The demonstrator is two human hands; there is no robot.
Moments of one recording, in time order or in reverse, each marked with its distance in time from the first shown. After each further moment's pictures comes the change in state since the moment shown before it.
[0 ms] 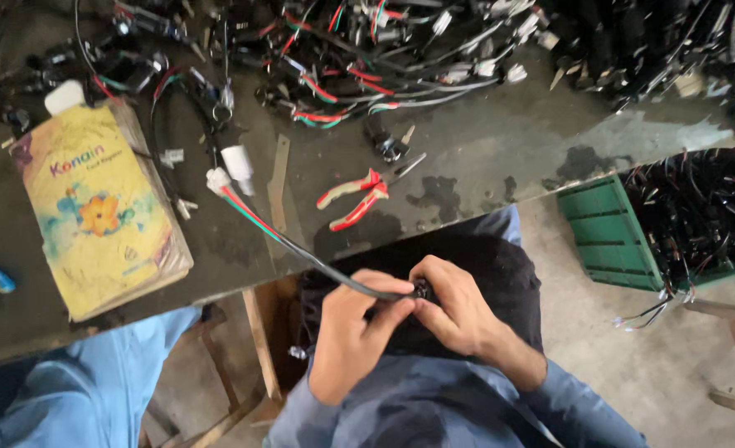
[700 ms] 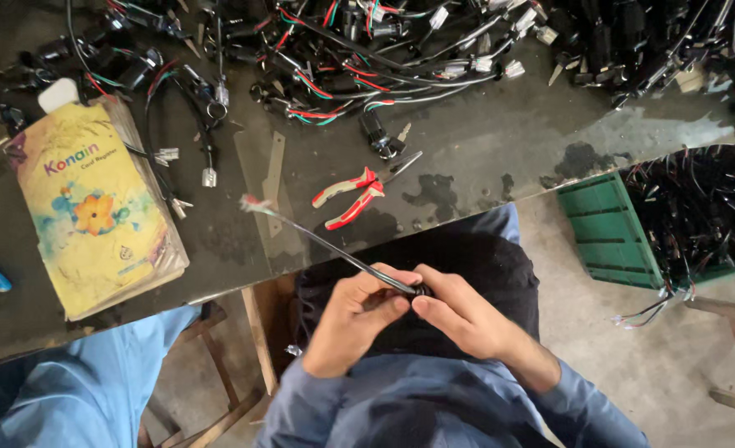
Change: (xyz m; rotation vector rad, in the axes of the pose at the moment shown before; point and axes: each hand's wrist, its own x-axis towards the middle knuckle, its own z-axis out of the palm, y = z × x) left_hand 0.003 -0.043 -0.005 -0.595 -0.236 -0.296; right_hand 0.002 -0.009 -0.022 0.424 -0.247 0.224
